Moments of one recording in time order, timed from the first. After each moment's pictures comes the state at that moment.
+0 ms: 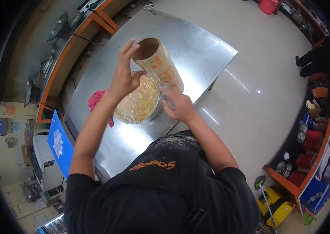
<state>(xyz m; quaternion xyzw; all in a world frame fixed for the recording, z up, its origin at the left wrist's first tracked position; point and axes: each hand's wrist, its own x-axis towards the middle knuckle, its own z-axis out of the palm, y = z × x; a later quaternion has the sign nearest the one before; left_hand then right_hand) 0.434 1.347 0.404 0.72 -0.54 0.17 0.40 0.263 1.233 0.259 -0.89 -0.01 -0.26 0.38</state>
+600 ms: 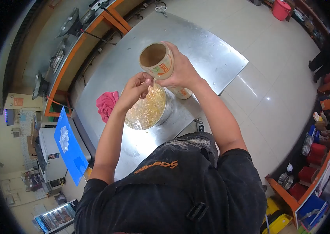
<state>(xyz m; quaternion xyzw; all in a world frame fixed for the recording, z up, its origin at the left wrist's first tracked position) 0.443 1.365 0.376 0.75 -0.22 -0.33 0.53 0.373 1.159 0.353 -0.80 -0.06 -0.26 0.54</state>
